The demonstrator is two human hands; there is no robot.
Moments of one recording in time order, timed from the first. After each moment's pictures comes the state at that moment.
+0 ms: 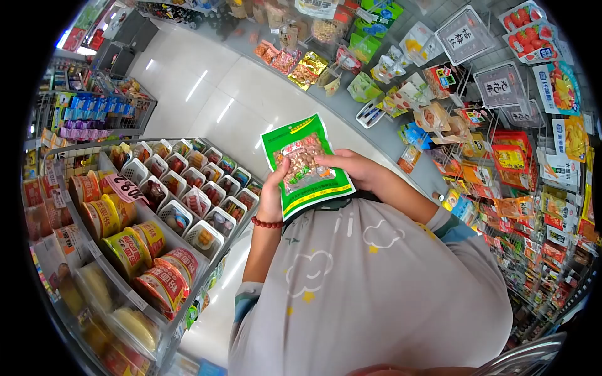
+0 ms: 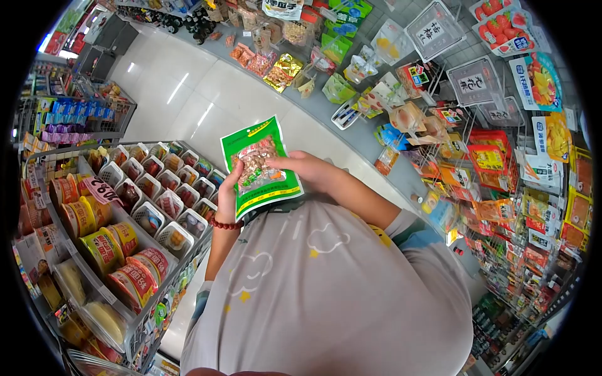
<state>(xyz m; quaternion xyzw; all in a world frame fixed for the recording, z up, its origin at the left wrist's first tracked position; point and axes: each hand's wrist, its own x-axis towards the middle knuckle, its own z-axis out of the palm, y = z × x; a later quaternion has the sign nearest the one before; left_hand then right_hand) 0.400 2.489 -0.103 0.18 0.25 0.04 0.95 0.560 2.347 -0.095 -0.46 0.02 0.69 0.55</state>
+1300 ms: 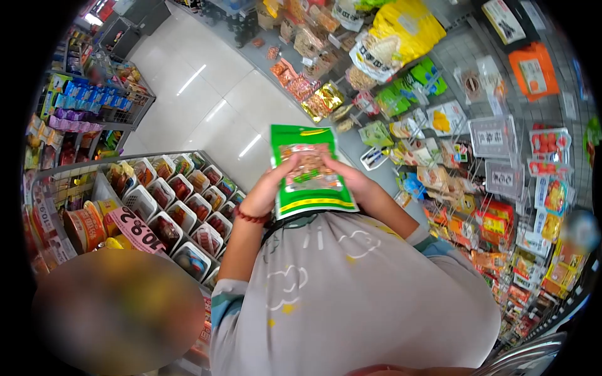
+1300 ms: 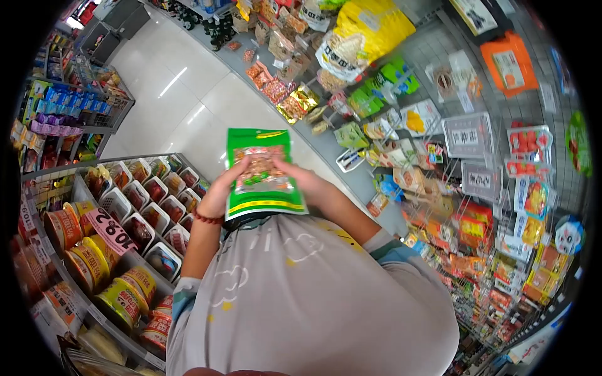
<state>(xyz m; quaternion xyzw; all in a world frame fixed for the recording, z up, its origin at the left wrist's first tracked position) 0.496 2.743 -0.106 0.24 0.23 -0.04 0.94 0.640 2.582 -0.123 -0.33 0.03 0.71 0.62</state>
